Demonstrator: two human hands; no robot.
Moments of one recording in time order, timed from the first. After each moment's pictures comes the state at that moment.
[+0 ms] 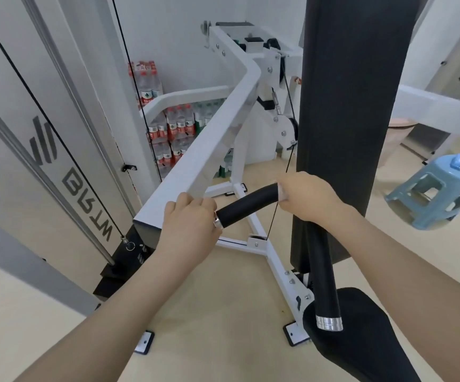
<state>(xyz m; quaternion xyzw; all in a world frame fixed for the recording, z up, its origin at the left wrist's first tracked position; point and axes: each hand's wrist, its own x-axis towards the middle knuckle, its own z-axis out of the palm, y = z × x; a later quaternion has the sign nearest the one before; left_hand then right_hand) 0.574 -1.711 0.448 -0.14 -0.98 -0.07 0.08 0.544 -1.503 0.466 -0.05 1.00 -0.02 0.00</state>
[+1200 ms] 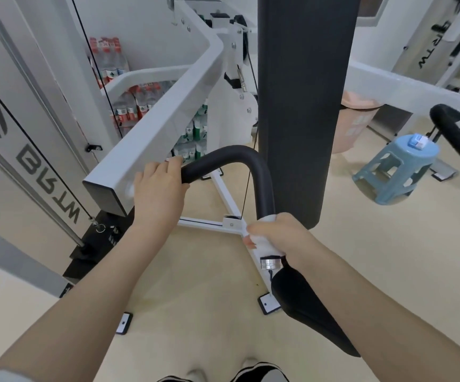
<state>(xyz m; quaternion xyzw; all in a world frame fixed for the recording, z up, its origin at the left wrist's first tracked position) 0.591 -1.678 0.429 -0.10 -0.97 -0.12 0.17 0.671 -1.491 0.426 0.30 0.72 -0.61 0.15</state>
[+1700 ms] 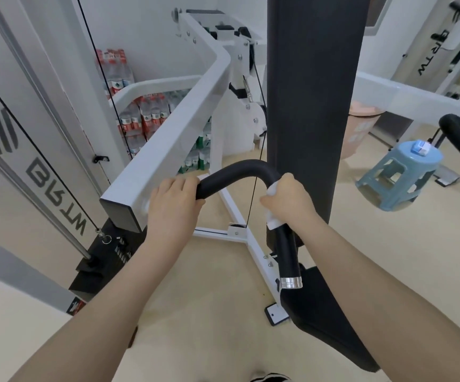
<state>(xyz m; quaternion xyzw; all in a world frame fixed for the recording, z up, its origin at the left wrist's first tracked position) 0.577 -1.693 0.418 -0.18 -0.95 -0.13 0.24 0.594 -1.496 0.443 0.22 0.93 -0.31 0.01</state>
